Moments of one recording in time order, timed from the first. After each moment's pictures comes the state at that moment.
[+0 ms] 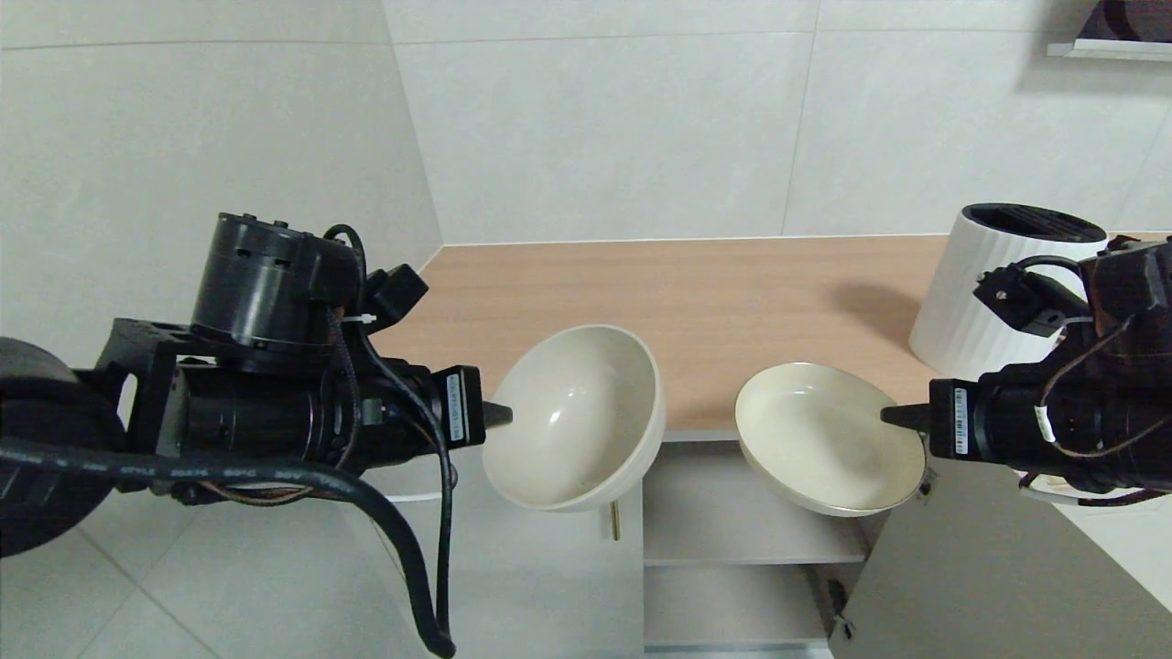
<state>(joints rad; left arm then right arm) -0.50 1.57 -1.00 0.02 -0.09 -0.51 0.43 1.44 -0.88 -0.02 -0.02 0.36</state>
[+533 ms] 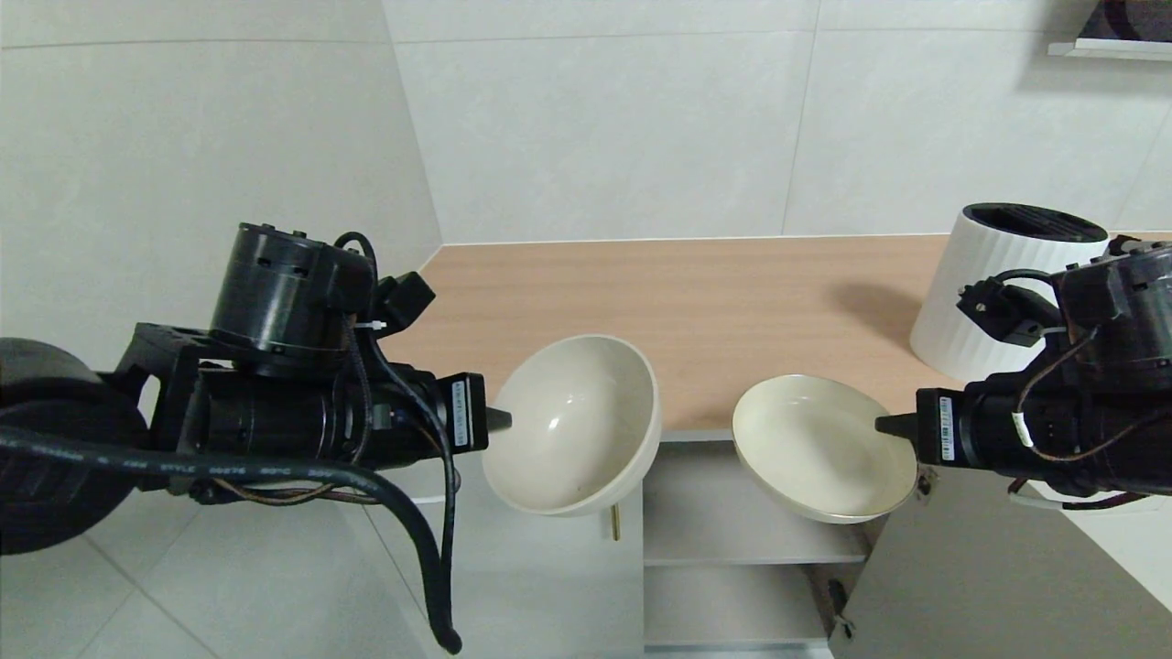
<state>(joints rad) -0.50 1.59 -1.00 0.01 -0.08 -0.48 0.42 1.47 -0.88 -0.02 -0.03 0.35</state>
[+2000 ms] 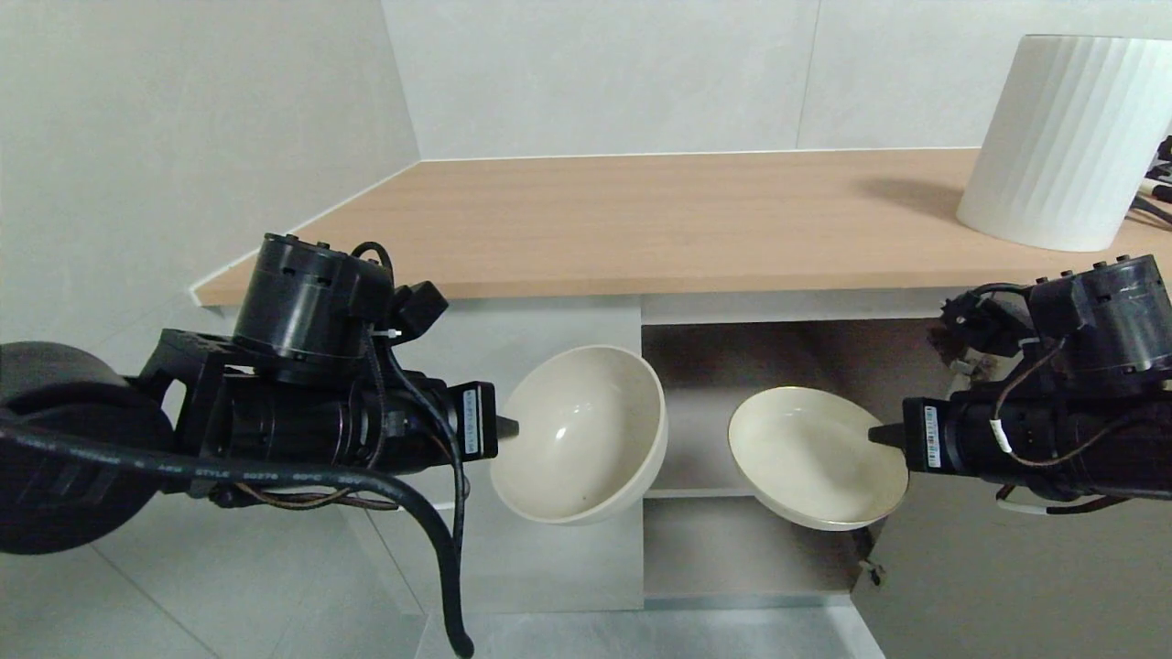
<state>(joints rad) -0.51 1.61 -1.00 0.01 -0.08 -0.47 0.42 1.51 -0.87 -0.02 -0.03 0.35</state>
